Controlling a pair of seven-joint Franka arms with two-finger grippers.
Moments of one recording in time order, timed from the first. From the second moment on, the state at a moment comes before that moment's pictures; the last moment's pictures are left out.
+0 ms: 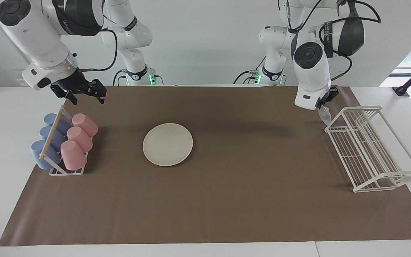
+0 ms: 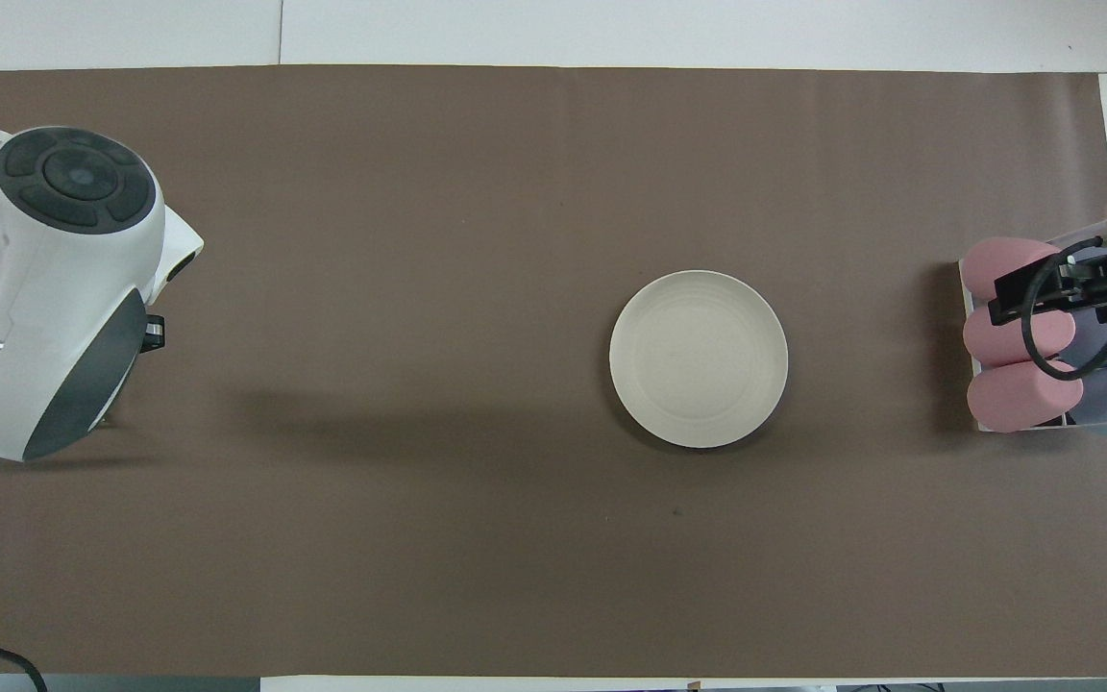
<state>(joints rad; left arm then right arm) -0.30 0.06 -0.01 -1.78 0.58 1.49 -0.42 0.06 0.03 -0.09 -1.58 0.02 1.50 -0.04</state>
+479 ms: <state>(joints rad) -0.29 0.19 -0.01 -1.73 0.90 1.48 -0.42 0.07 0.03 -0.09 -1.56 0.02 1.50 -0.04</state>
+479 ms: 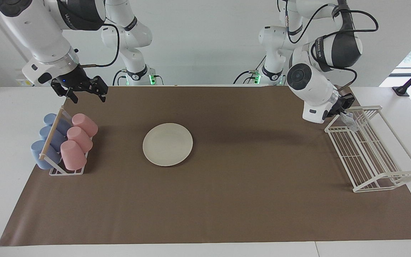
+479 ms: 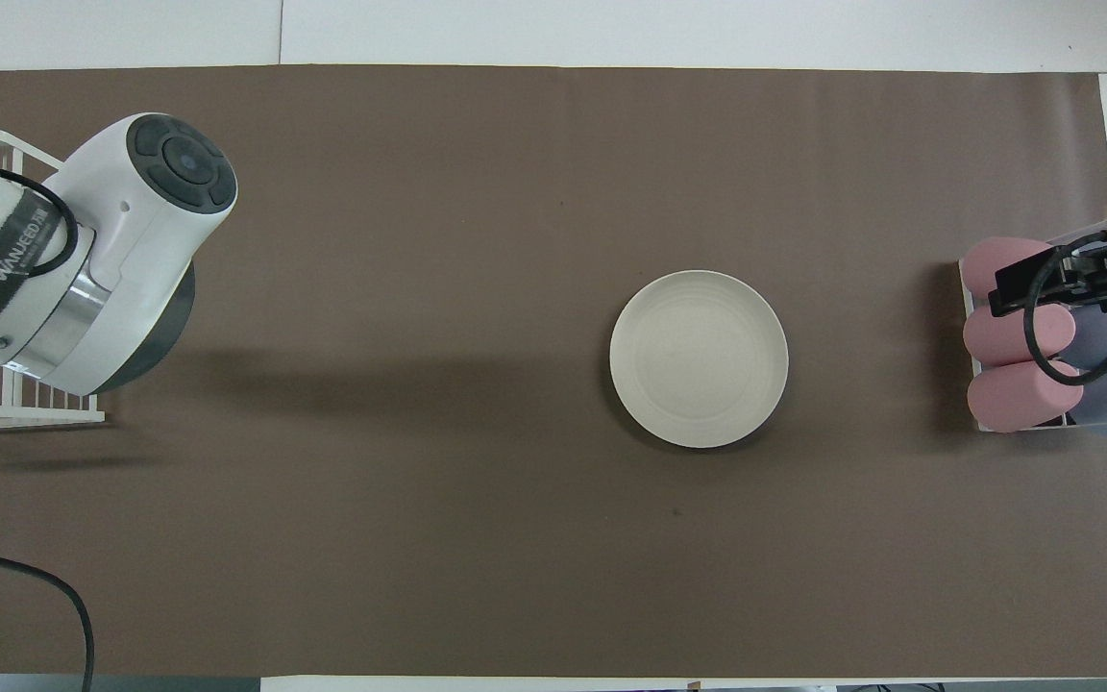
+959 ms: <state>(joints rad) -0.24 0.34 0.00 -1.72 1.09 1.48 -0.44 0.07 0.02 -0.09 -1.56 0.02 1.50 -0.04</state>
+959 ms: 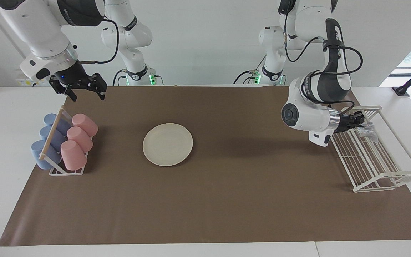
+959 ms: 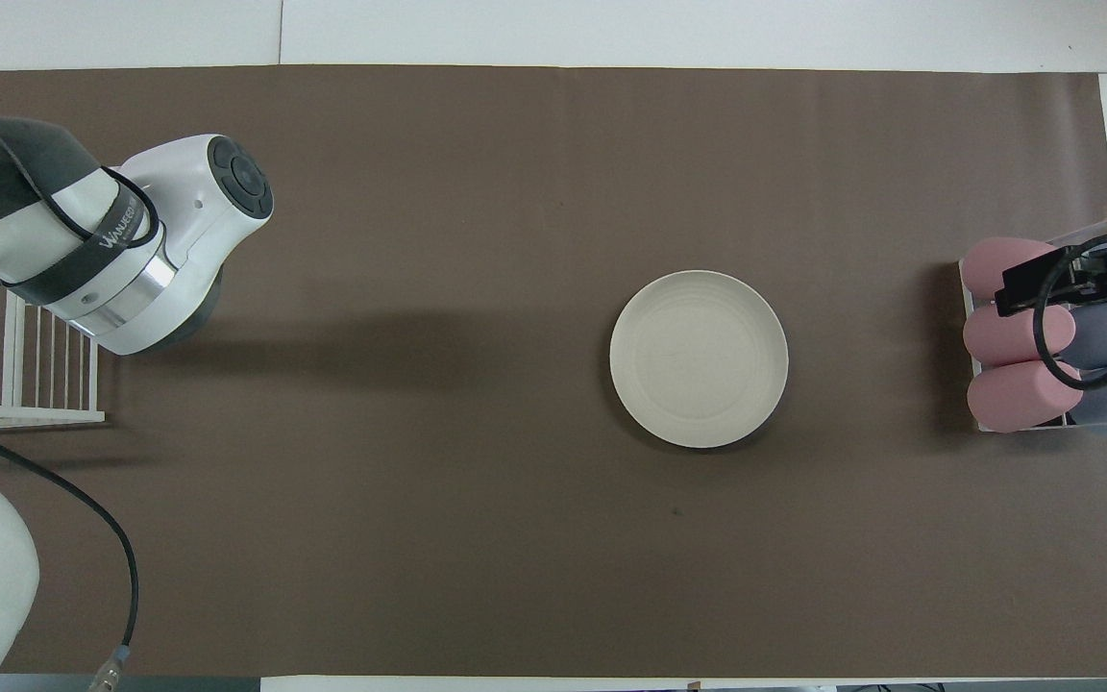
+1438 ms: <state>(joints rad) -0.18 0.37 0.00 -1.71 1.07 1.56 -0.52 0.07 0.02 -0.09 -1.56 0.02 1.50 -0.04</state>
